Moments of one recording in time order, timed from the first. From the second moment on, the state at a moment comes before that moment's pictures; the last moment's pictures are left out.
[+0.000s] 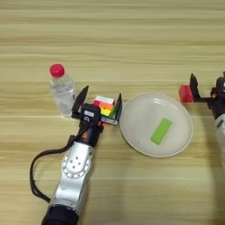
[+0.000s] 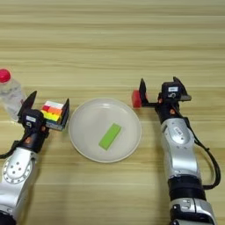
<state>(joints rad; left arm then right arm) 0.01 -0.01 -0.13 0.27 0.06 -0.52 -0.08 -0.25 -0.19 -0.16 0.35 0.11 -0.23 0.14</state>
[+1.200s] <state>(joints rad) -0.06 -0.02 -0.09 0.48 0.06 -0.57 -0.08 -0.25 -0.18 -0.16 0.35 0.11 -0.23 0.14</state>
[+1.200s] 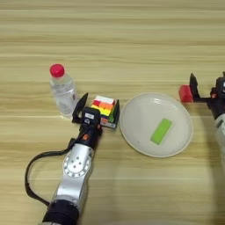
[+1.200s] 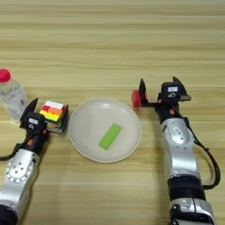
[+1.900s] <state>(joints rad) -0.08 -0.02 -0.08 0.52 0.05 -0.58 -0.09 -0.25 -0.18 -0.16 0.35 0.11 -0.23 0.14</state>
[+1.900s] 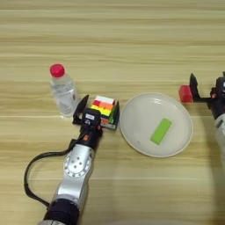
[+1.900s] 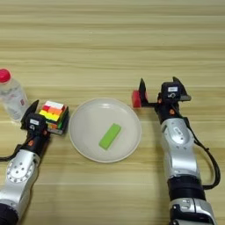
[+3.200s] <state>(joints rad) -0.08 -0.01 -0.12 0.28 0.04 -0.51 -0.12 -0.25 -0.18 -0.16 0.35 0.11 -0.23 0.14</state>
